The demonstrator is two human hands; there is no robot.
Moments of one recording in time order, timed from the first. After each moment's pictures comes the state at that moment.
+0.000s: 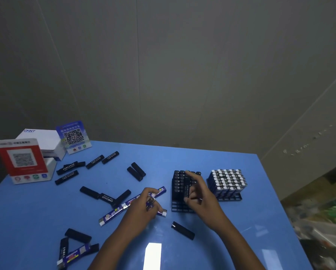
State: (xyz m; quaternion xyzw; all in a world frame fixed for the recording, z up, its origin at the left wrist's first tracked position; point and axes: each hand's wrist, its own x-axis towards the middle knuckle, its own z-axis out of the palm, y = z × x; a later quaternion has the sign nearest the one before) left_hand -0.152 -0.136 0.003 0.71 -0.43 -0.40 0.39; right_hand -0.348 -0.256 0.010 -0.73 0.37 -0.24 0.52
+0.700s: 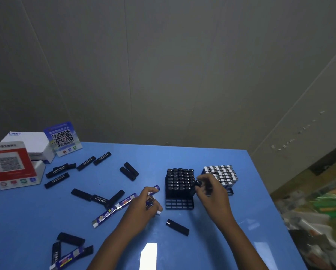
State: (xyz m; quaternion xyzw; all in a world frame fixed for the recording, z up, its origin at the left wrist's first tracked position) left_hand -0.159 -0.143 -0.008 0.68 -0.46 -0.42 0.39; right_hand -0.373 -0.265 0.006 -0.73 0.48 -0.34 0.36
